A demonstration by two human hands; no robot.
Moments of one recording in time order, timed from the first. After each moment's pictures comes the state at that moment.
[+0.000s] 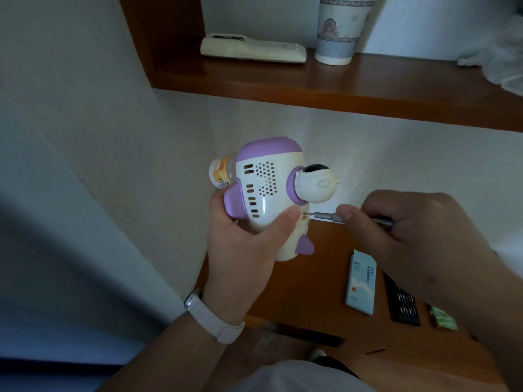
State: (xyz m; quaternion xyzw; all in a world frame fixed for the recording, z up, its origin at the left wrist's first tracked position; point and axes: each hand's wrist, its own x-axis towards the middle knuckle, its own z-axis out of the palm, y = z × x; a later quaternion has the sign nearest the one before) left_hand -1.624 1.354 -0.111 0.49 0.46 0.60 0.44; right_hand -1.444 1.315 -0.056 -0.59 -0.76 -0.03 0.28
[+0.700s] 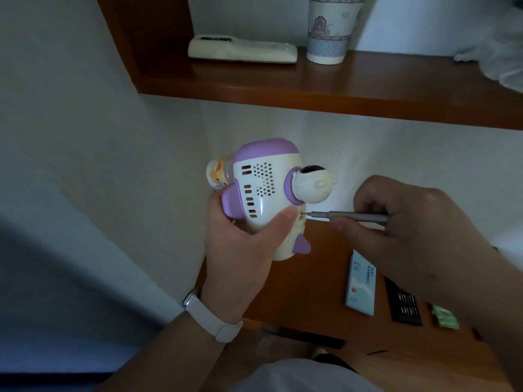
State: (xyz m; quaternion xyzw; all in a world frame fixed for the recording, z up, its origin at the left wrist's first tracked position) left_hand -1.617 1.367 -0.114 0.49 0.46 0.59 0.44; right_hand -1.440 1.323 -0.050 -0.61 -0.74 0.00 0.27
